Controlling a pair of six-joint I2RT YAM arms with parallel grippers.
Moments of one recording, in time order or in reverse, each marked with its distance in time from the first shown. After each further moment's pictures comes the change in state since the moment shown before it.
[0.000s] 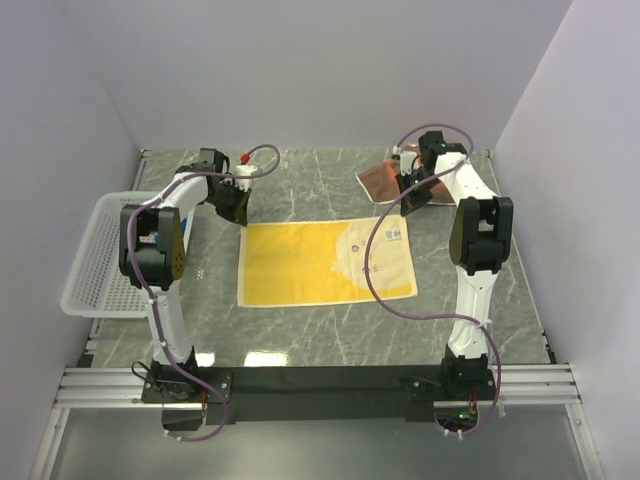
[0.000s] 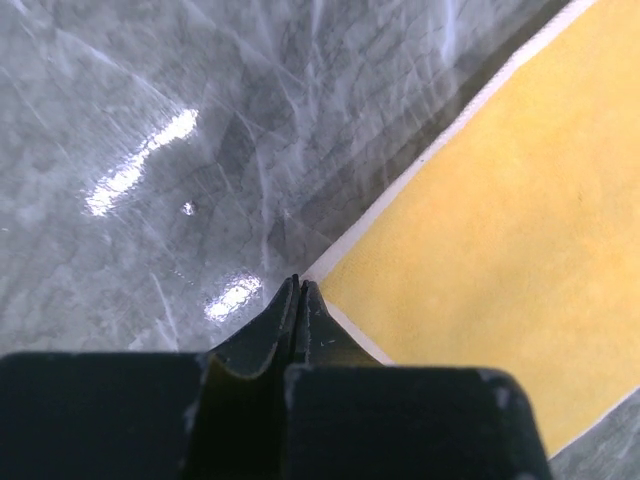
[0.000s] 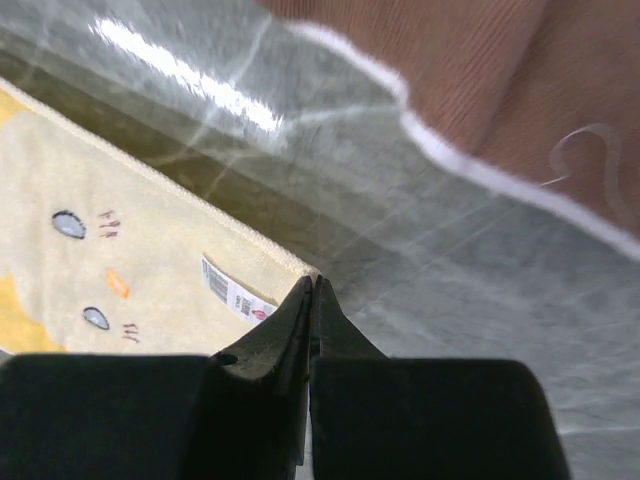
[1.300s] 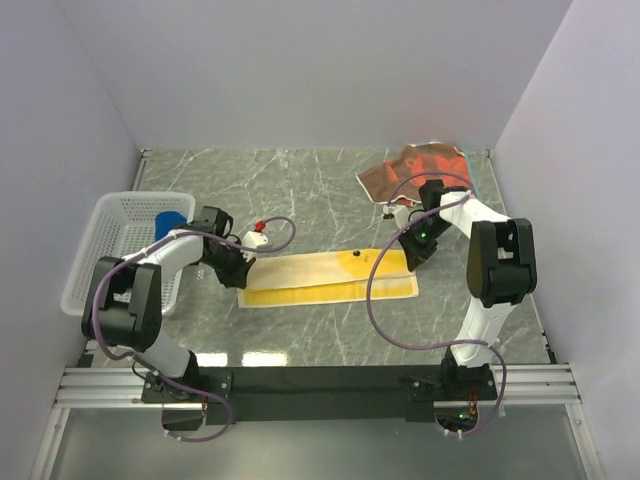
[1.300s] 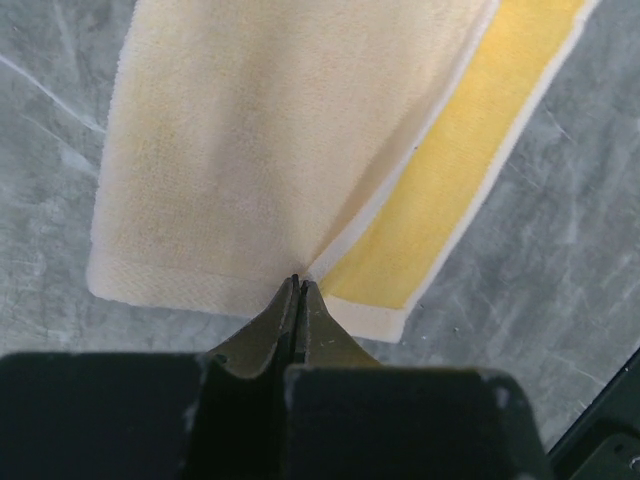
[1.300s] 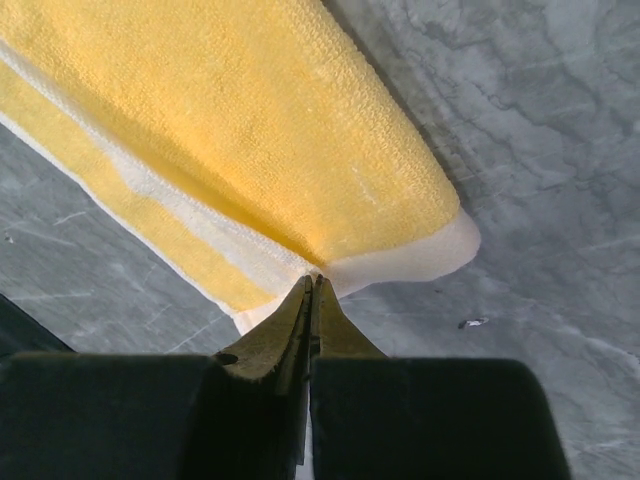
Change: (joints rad) left arm -0.100 -0.495 -0.685 0.029 0.052 0.333; right arm 0.024 -0.363 -0.651 0.037 -0.052 -0.401
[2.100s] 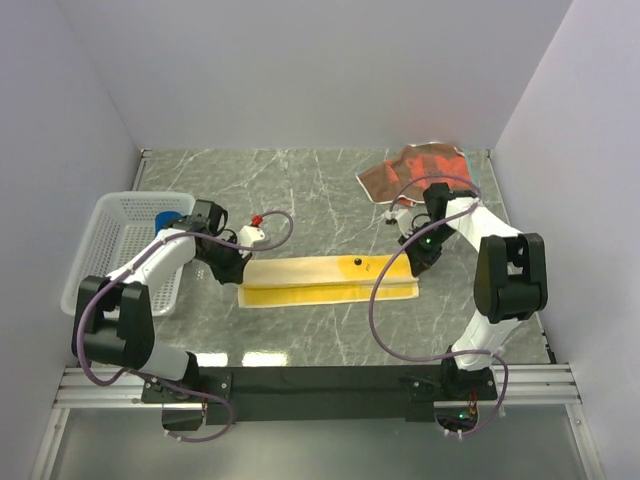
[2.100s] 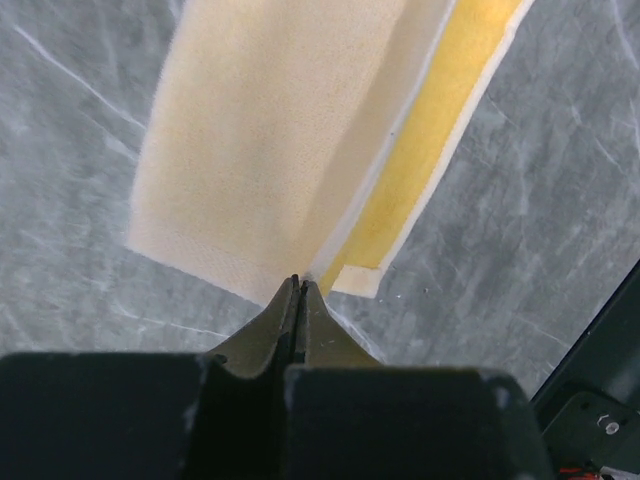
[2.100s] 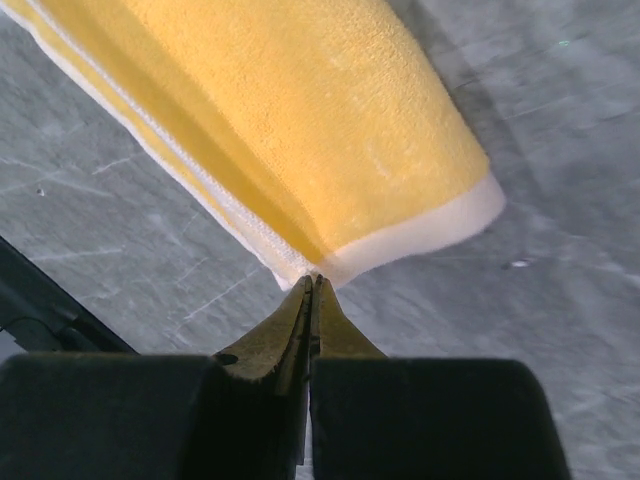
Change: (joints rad) left arm 0.000 -0.107 0.068 -0.128 0.001 0.014; right arm 0.002 -0.133 -0.046 -0.056 0.003 -0.031
